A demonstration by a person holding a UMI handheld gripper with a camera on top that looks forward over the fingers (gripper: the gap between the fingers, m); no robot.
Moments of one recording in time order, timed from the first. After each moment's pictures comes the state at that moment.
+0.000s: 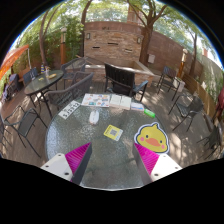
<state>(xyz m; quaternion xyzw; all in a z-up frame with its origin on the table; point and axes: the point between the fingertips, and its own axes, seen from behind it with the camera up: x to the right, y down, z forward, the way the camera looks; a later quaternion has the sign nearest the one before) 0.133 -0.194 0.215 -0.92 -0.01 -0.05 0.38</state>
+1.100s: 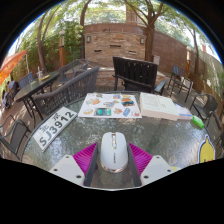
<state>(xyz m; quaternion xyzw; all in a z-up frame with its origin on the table) 0.040 0.104 -0.017 -0.91 0.00 -0.01 0.42</state>
